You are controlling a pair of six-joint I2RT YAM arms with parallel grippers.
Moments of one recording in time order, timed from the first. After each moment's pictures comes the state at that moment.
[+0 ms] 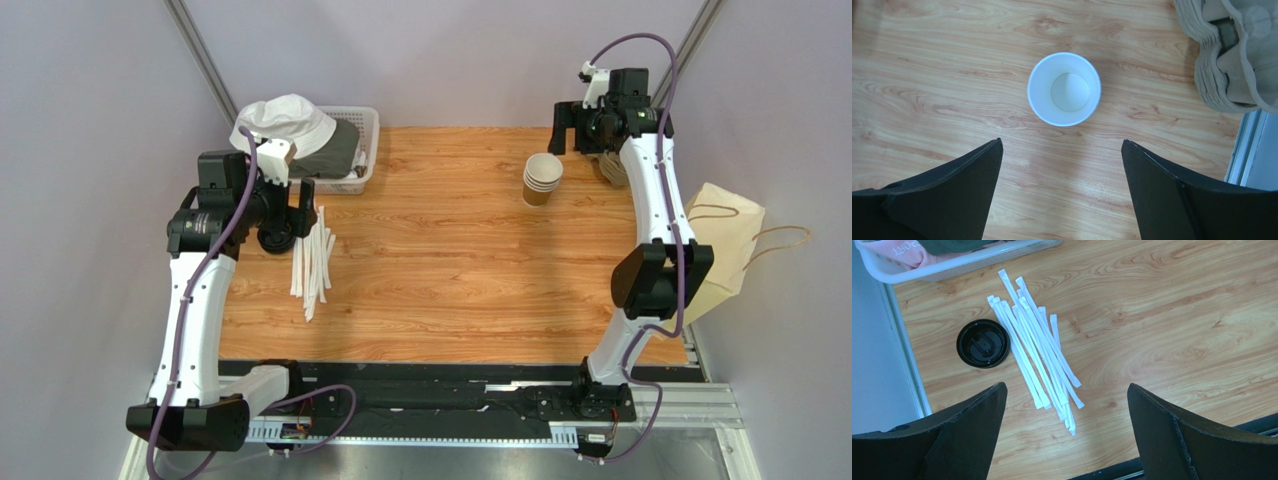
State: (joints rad) left arm -0.01 1.09 1.40 -0.99 0.25 0.19; right arm -0.01 1.82 1.99 -0.91 -0.23 -0.09
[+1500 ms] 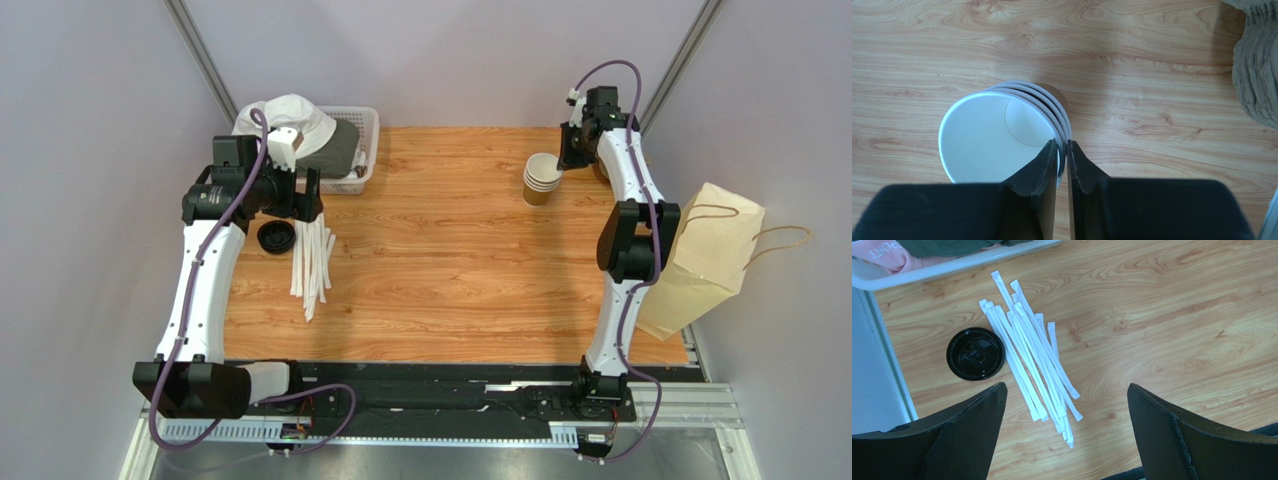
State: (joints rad) left arm -0.01 1.25 1.44 -0.94 0.26 0.17; right arm -0.05 2.19 2.11 -0.88 -0.16 -0.02
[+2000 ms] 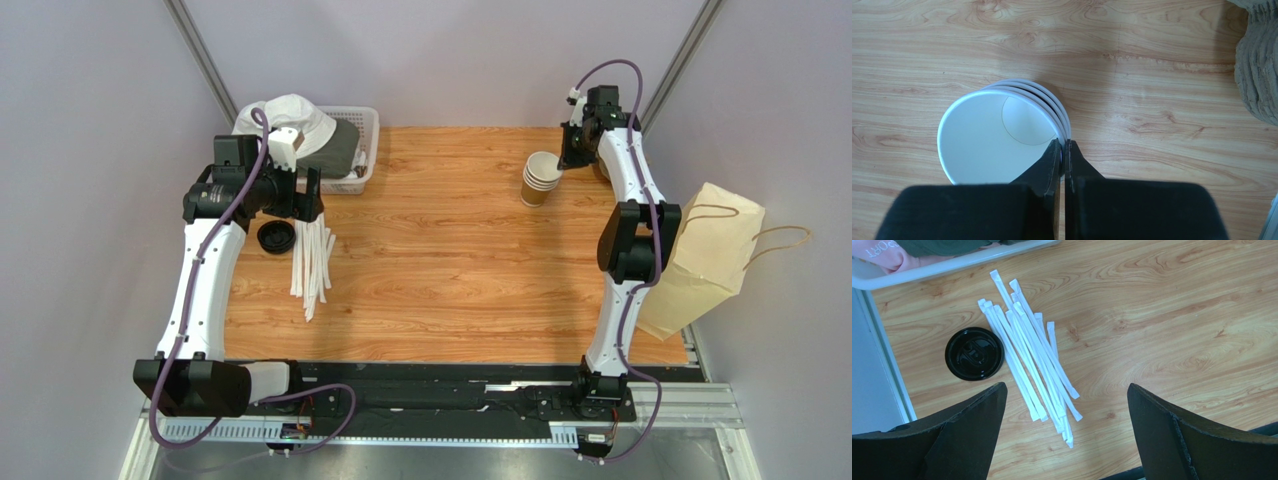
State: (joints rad) left arm -0.01 1.25 1.44 -0.94 0.26 0.17; right arm -0.05 2.18 2.11 -0.89 -0.17 -0.01
